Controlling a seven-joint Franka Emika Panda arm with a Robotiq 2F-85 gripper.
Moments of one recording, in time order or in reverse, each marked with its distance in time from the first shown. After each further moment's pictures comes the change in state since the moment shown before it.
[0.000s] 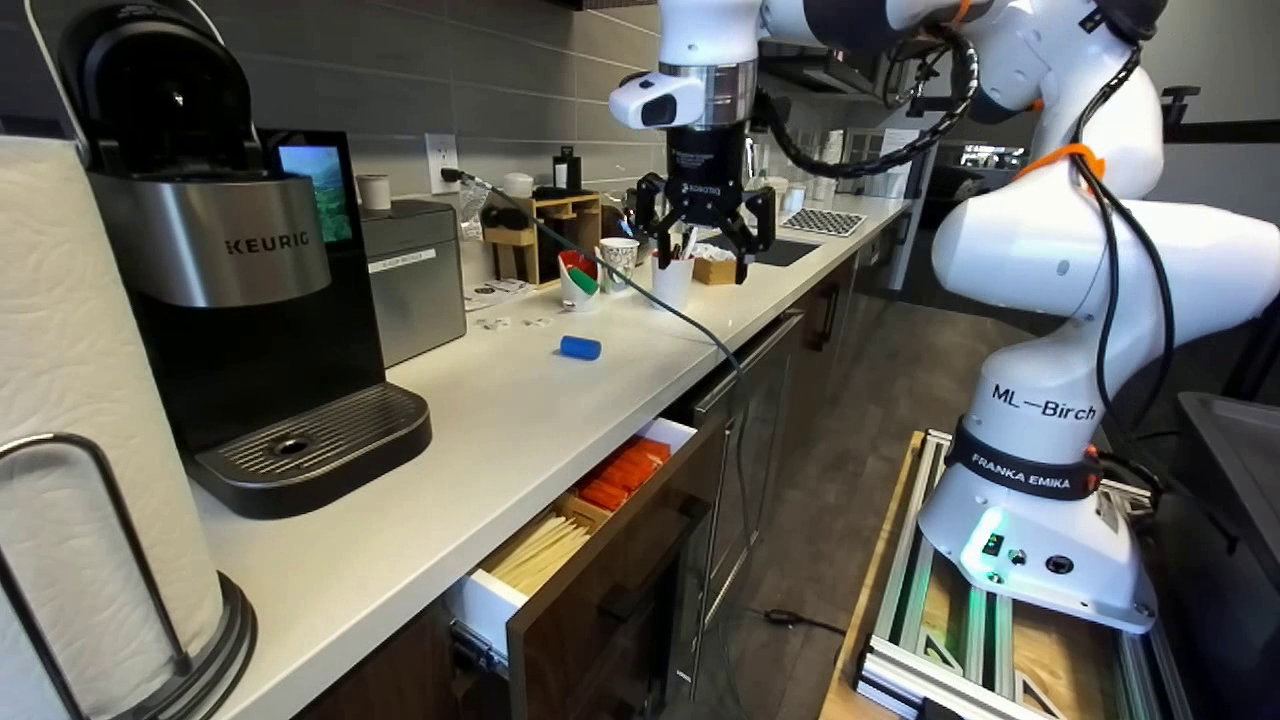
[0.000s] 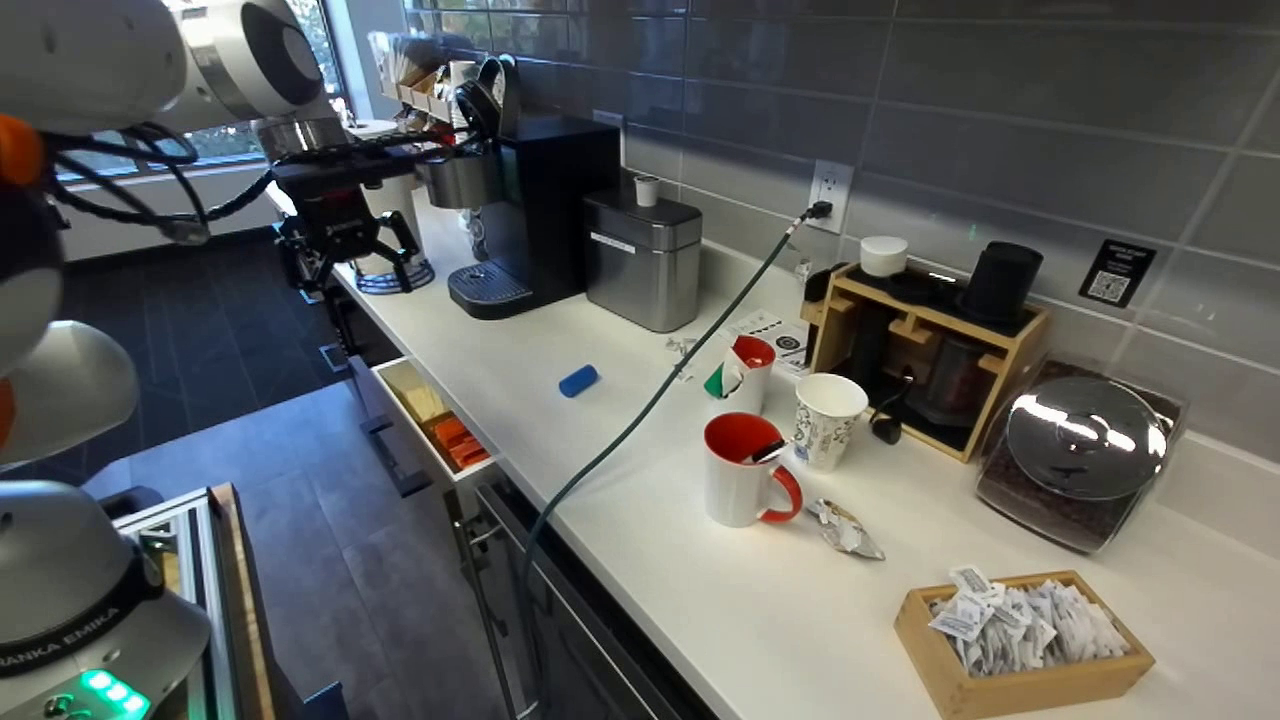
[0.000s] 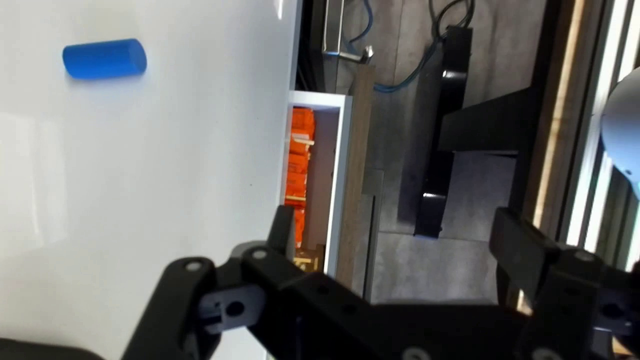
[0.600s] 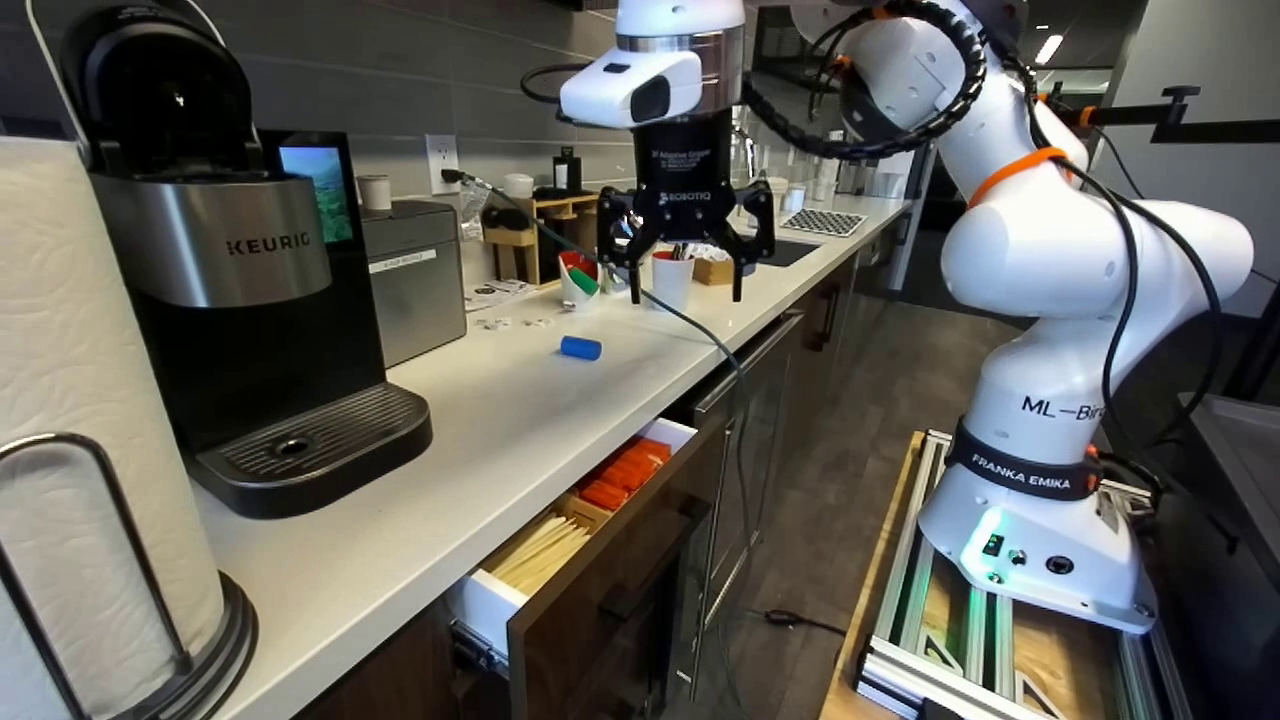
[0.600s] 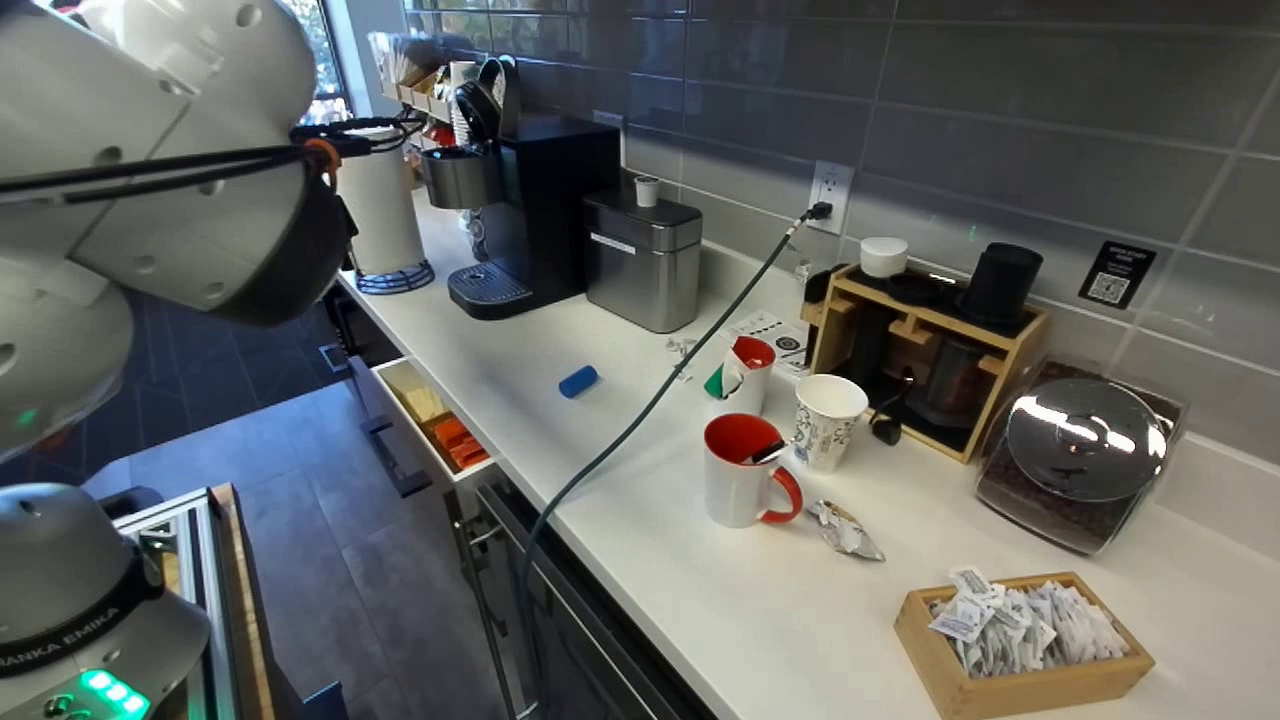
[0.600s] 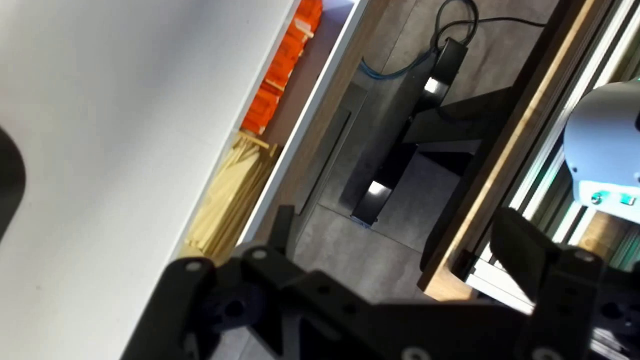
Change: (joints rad) arm 0.522 0.086 -0.132 0.139 -0.032 -0.161 -0.040
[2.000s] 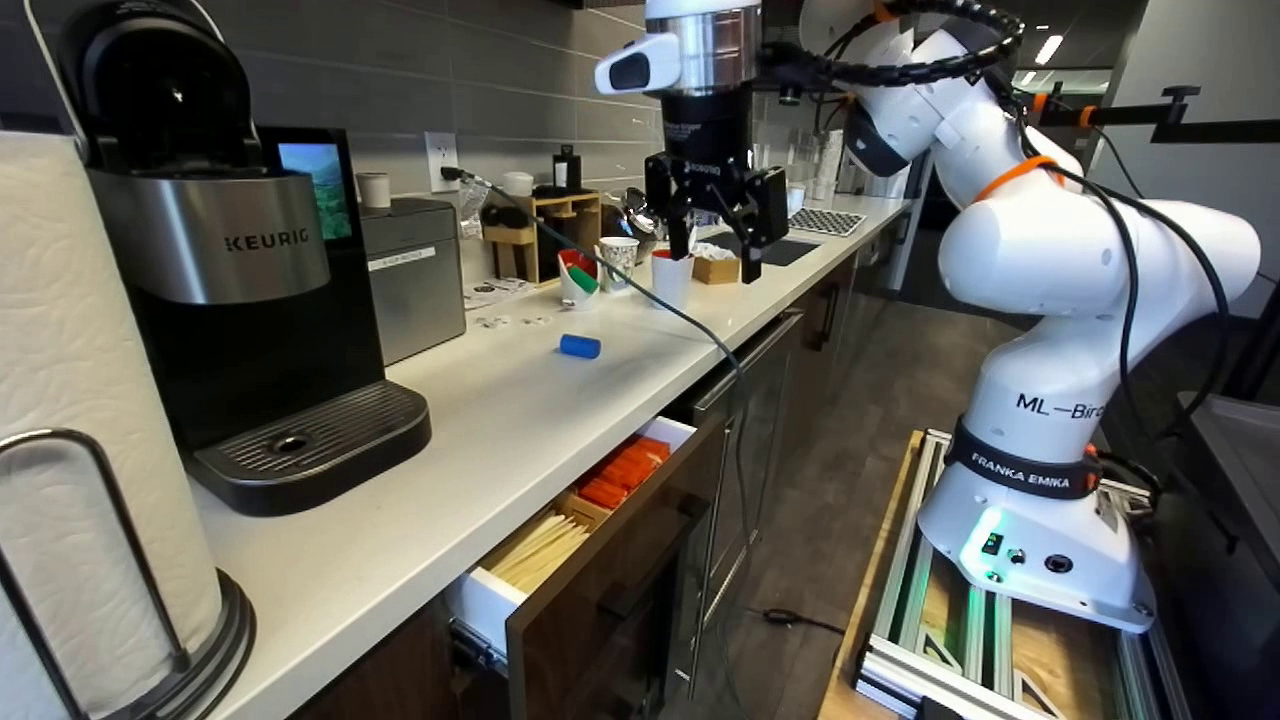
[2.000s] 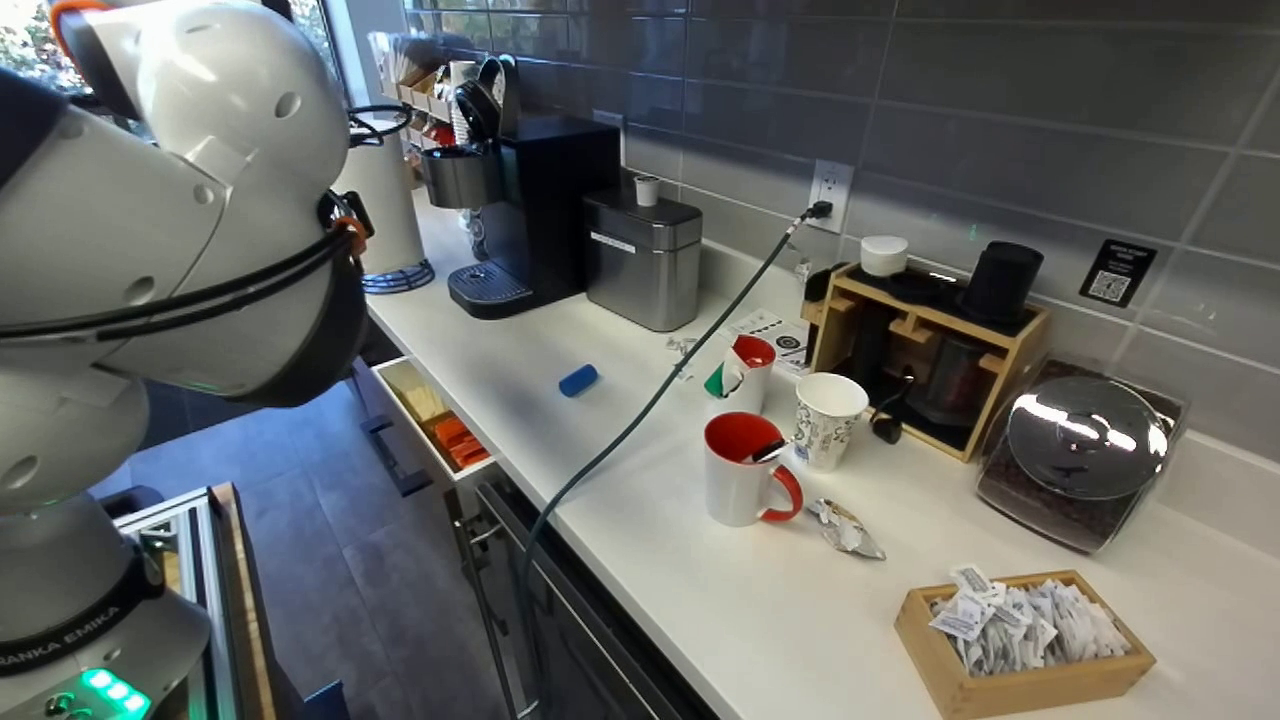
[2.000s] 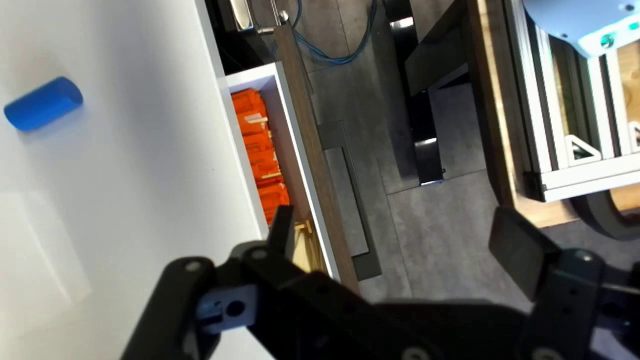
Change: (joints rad) arm -0.090 0.160 0.073 -0.015 0.017 -0.150 0.724
